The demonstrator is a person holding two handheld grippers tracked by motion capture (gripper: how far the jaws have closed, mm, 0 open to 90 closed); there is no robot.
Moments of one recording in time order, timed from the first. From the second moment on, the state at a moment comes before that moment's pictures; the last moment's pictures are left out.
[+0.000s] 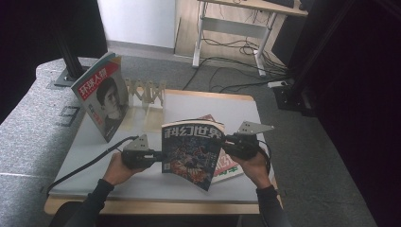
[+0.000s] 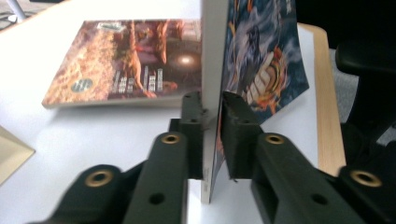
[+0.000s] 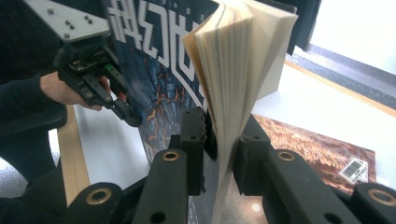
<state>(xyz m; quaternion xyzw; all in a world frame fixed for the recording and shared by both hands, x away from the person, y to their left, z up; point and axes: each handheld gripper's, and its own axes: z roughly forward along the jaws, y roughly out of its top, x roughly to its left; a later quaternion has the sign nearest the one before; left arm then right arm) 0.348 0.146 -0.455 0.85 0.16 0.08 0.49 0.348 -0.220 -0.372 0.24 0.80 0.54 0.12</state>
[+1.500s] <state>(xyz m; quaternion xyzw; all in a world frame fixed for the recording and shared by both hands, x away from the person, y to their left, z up) 0.372 0.113 -0.344 0.85 0.15 0.08 0.50 0.344 -0.216 -0.367 0.24 0.81 0.51 0.14</state>
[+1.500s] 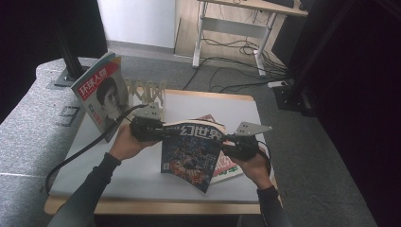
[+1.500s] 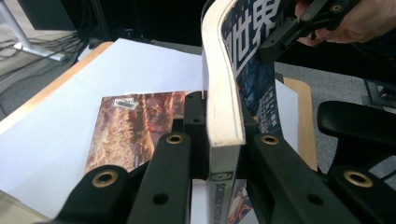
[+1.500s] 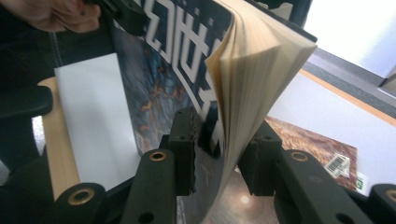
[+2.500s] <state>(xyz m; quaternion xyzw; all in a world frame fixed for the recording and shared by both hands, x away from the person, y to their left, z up) 0.372 0.142 -0.325 0.84 0.21 0.11 0.49 0.353 -0.242 -0.404 0.32 0.81 0.46 0.18</state>
